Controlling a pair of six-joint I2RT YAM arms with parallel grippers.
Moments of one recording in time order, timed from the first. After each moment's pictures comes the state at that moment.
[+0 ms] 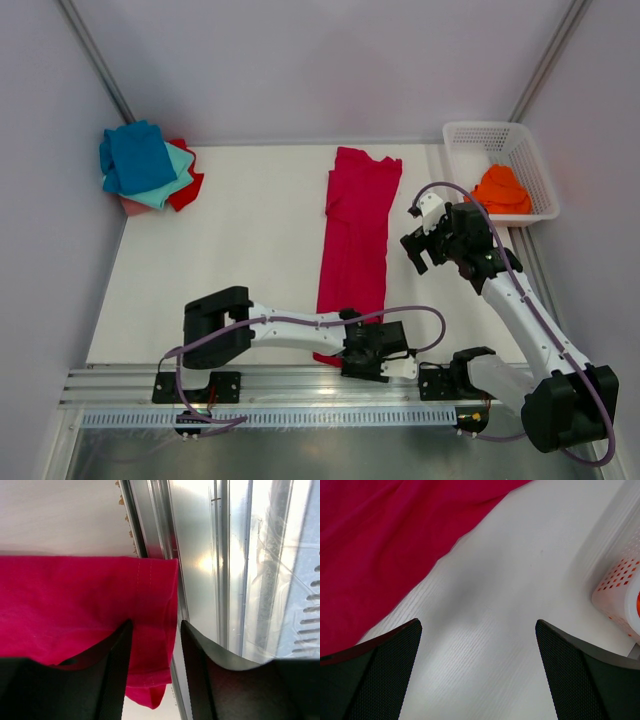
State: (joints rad) left arm -1.45 1.91 1.29 -0.67 0.05 0.30; right arm 0.18 1.02 0.78 -0.46 -0.20 -0.44
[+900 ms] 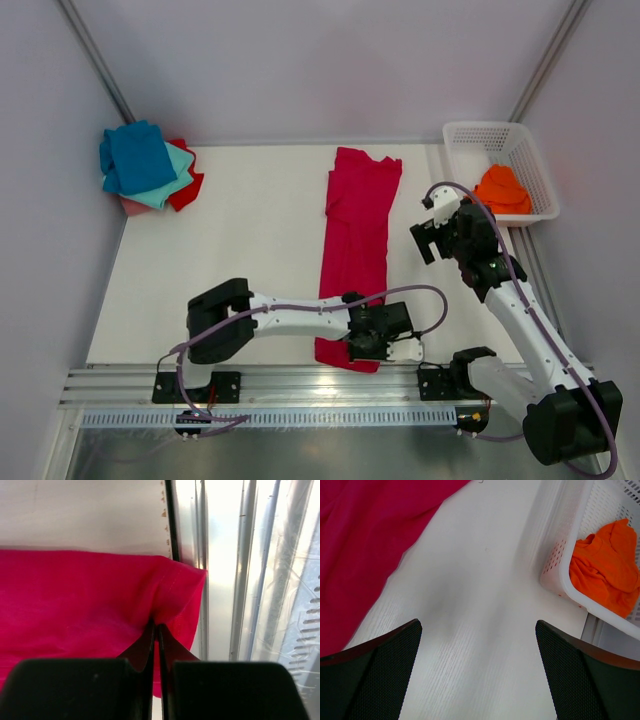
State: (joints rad) left arm -1.39 1.94 1.39 -0.73 0.09 0.31; right arm 0.18 0.96 0.76 -0.37 0.01 -0.37
